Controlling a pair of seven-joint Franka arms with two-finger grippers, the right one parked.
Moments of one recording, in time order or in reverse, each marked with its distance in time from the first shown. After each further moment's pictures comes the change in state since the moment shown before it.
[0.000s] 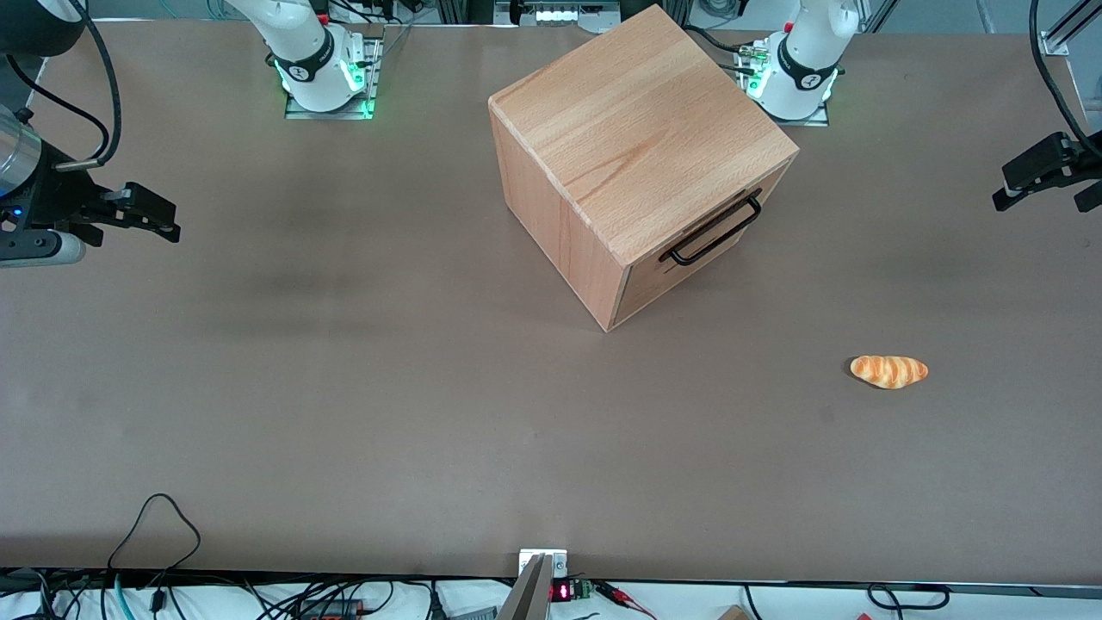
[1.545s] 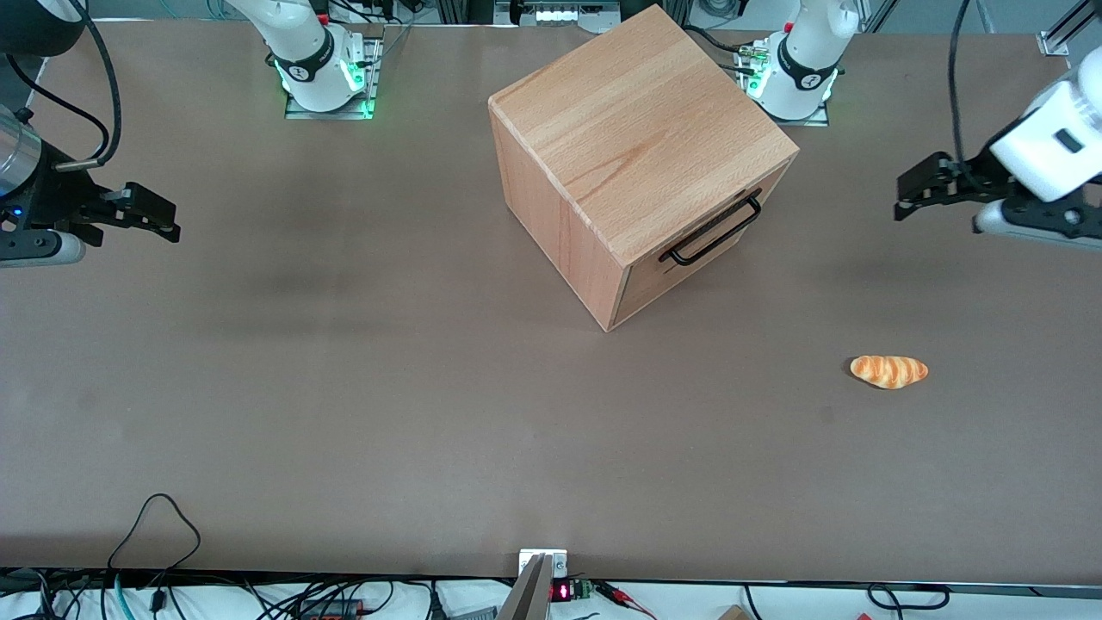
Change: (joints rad) arm -0.037 0.065 -0.143 -0.001 -0.002 -0.006 -0.009
